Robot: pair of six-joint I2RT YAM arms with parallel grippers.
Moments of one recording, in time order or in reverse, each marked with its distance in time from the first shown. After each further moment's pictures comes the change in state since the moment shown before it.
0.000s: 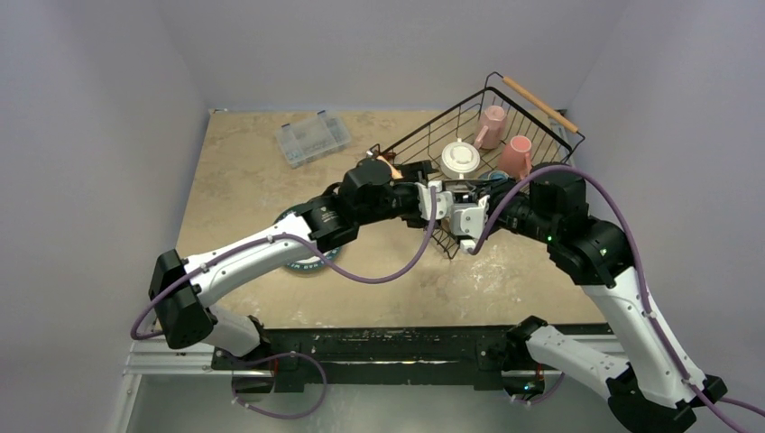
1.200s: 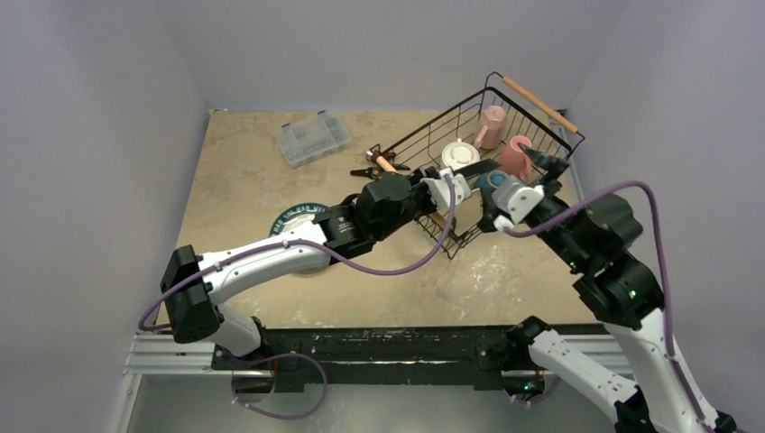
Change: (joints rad) left arm -0.121 0.054 0.045 0.047 -0.451 -0.160; right arm 0.000 -0.159 -0.085 0.286 0.190 0.365
